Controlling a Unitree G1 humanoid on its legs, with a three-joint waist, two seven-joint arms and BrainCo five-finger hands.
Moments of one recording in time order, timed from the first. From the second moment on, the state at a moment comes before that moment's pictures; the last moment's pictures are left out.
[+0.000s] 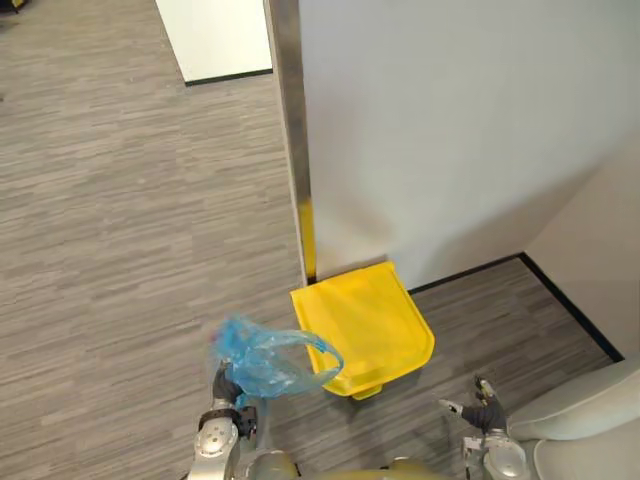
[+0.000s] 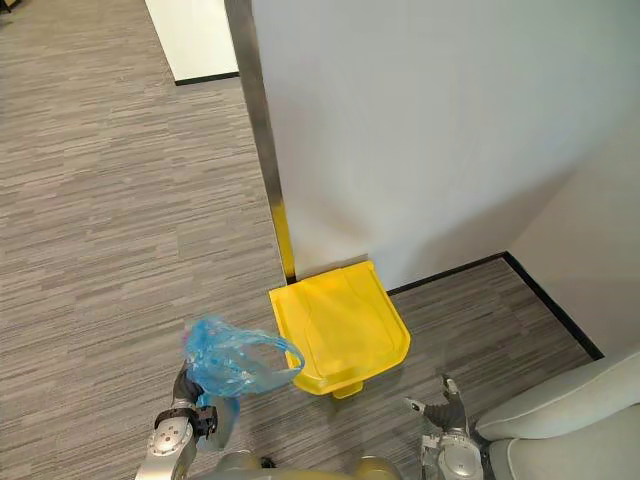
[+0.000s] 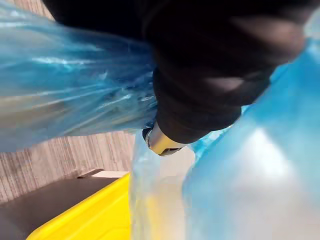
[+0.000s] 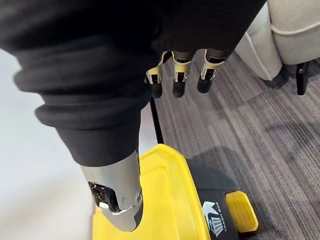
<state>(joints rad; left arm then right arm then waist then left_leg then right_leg) 0.22 0.04 0.09 0.47 0.01 -0.16 0.11 0.25 -0.09 -0.24 0.56 -0.13 -0.11 -0.11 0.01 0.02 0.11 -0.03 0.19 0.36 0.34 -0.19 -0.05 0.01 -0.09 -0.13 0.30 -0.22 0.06</state>
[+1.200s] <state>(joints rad) 0.12 0.01 0.05 0.57 0.00 -0.16 0.13 0.18 -0.09 -0.32 0.65 0.01 -0.06 -0.13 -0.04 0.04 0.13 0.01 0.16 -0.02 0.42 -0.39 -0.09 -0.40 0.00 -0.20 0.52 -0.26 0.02</state>
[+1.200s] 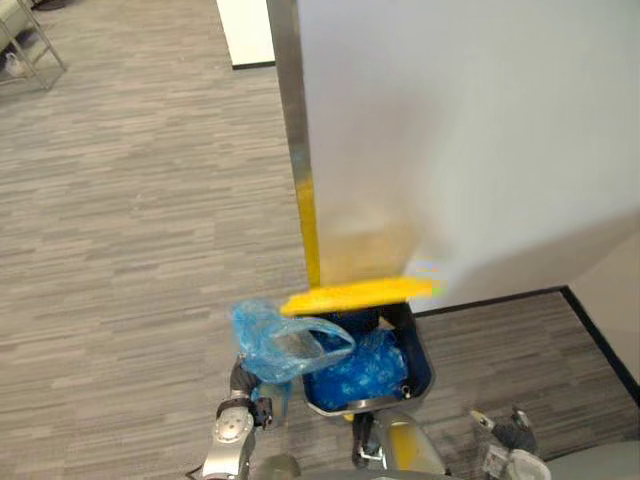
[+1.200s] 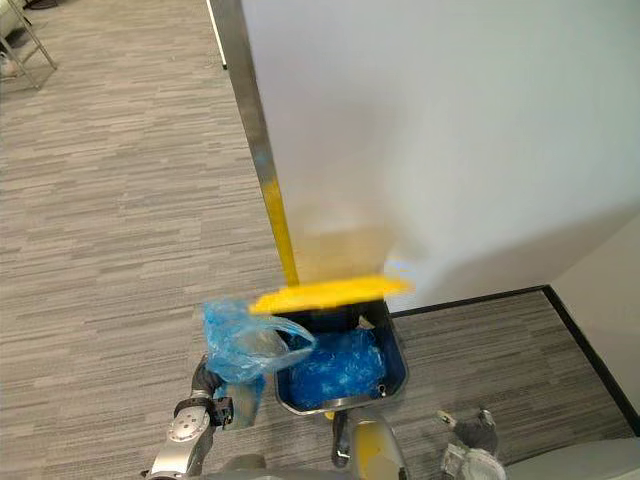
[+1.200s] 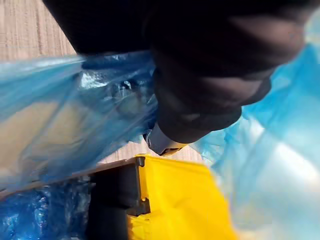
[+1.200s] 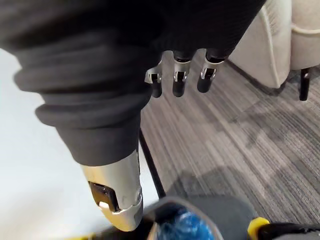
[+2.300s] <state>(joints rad) -0.23 0.11 -0.41 0.19 -0.16 -0.28 0.11 -0.80 -0.48 0.17 0.73 -0.05 -0.07 -0.17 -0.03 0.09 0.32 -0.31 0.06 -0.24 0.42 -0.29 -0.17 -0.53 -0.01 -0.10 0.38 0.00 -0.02</state>
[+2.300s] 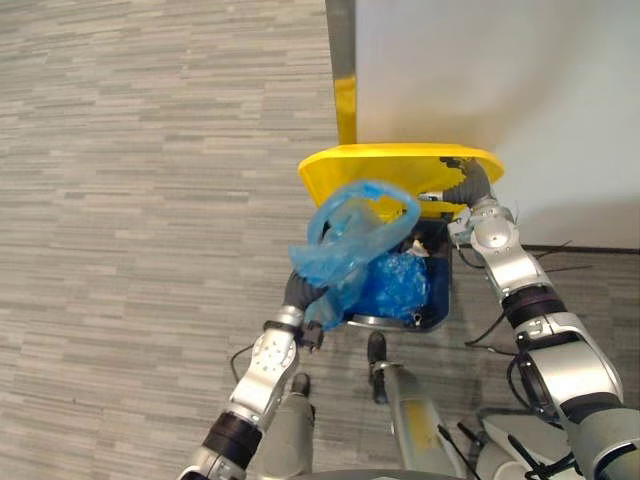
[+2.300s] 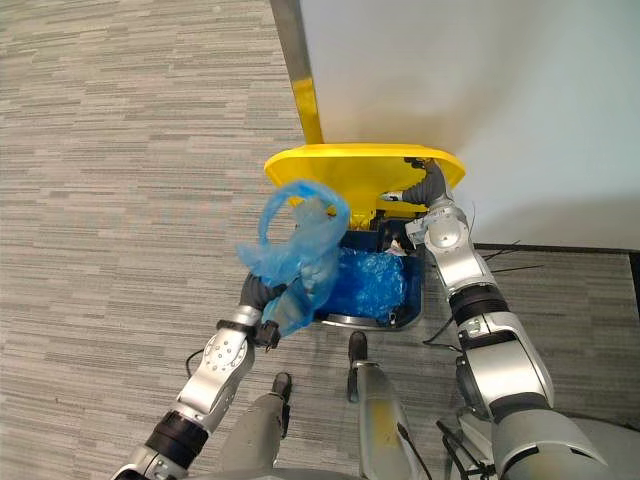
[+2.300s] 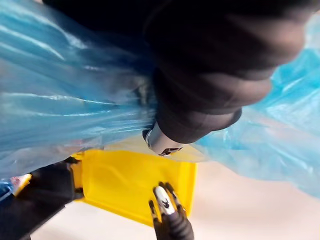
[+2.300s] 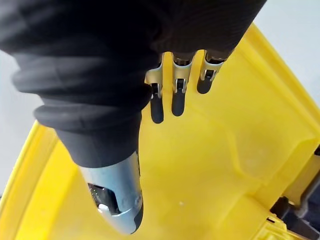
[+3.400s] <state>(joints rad) -0.65 -0.03 -0.12 0.85 0.09 -0.12 0.24 -0.80 -0.35 0.32 0.20 -0.05 -0.12 -0.17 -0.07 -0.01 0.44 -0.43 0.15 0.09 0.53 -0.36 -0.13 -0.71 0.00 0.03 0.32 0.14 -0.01</state>
